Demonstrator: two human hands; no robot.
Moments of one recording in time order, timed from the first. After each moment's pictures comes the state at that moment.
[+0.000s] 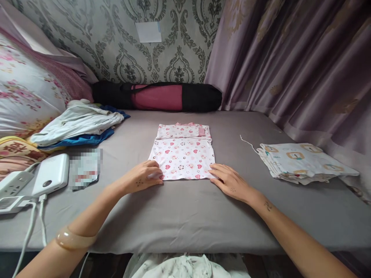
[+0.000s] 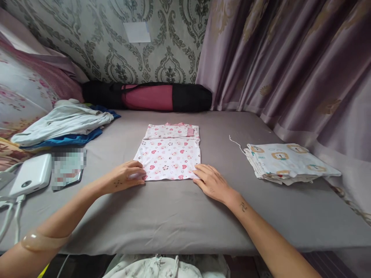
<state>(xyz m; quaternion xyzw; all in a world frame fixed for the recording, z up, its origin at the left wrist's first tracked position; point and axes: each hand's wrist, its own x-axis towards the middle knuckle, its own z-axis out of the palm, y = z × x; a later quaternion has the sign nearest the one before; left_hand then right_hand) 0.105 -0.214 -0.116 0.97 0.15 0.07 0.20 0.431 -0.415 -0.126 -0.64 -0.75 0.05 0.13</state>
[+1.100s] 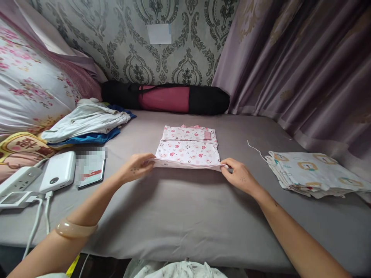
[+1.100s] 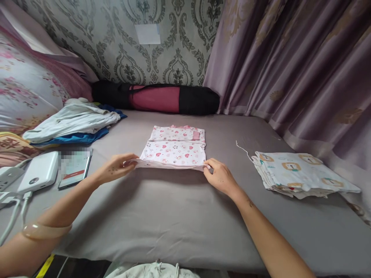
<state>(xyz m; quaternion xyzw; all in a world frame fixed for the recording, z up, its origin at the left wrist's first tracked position) 0.098 -0.188 -0.098 0.89 0.33 0.14 0.27 0.441 -0.379 -0.106 -0.74 -0.60 0.10 0.27</state>
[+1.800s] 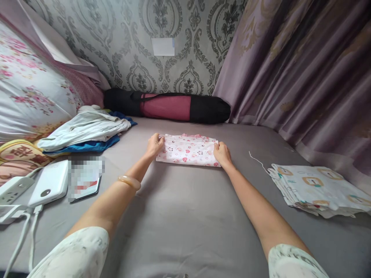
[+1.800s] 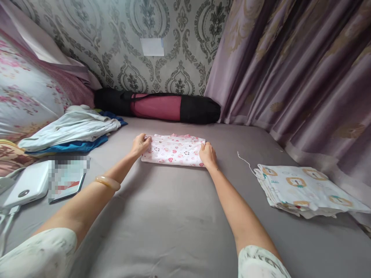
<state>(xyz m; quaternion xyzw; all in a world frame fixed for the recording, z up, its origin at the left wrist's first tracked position) 0.208 -0.073 -0.126 0.74 0.57 0.28 0.20 0.471 -0.230 -0.121 -0.89 -0.40 0.05 0.23</state>
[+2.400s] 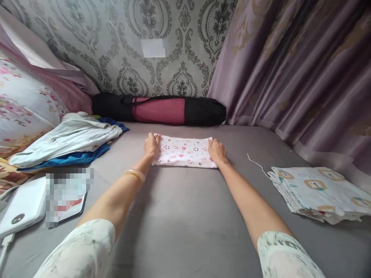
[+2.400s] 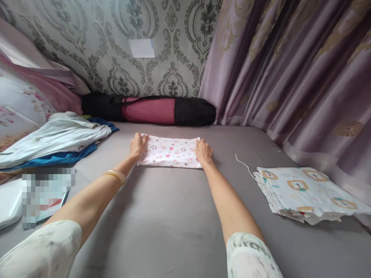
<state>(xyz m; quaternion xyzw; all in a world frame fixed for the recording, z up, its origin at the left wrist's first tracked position) 0.238 -0.032 -0.142 0.72 0.62 0.28 0.16 0.491 -0.187 -0.128 -0.90 -0.41 0.01 0.14</state>
